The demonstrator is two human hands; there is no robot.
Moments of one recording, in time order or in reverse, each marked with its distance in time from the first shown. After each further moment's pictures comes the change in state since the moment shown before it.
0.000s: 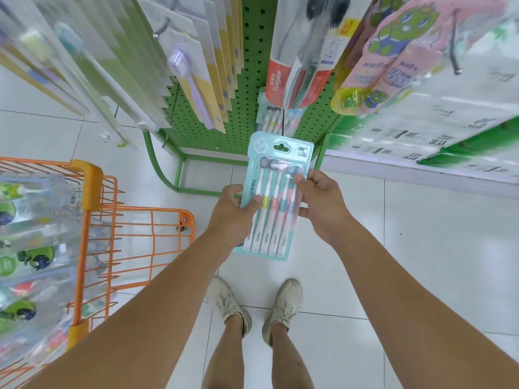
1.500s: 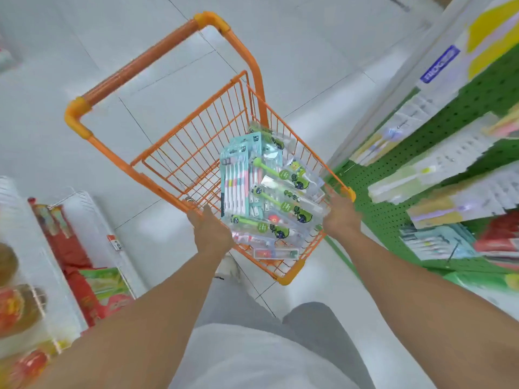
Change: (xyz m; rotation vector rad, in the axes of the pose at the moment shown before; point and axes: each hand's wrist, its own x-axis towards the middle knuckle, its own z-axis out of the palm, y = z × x) left_hand -0.197 -0.205 -0.339 -0.124 0.821 -0.420; right_hand -0.127 -0.023 0.351 -1.472 -0.283 -0.395
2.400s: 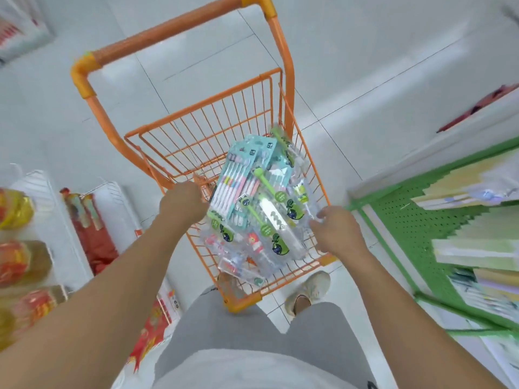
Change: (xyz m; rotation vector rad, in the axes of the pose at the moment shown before) left_hand 0.177 0.021 -0.148 0.546 -0.068 0.150; right_hand 0.008 -0.178 0.003 -0.107 -0.222 -0.194
